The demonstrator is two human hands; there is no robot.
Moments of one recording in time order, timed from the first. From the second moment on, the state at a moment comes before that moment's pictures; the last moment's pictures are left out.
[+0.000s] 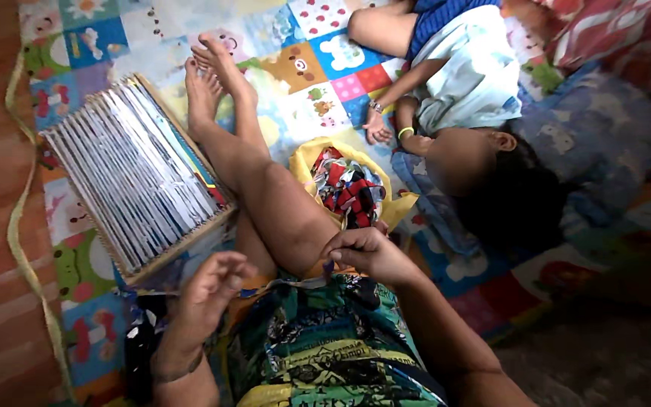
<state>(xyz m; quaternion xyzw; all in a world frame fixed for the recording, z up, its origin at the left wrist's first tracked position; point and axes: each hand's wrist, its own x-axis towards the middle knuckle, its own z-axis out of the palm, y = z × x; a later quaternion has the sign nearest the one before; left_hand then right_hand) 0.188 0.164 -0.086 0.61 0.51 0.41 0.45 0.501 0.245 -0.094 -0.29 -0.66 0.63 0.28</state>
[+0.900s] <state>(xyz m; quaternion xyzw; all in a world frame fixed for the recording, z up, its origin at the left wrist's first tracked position) 0.268 0.201 -0.094 0.71 0.55 0.29 0.33 0.477 0.258 -0.102 -0.39 -0.65 0.59 0.27</state>
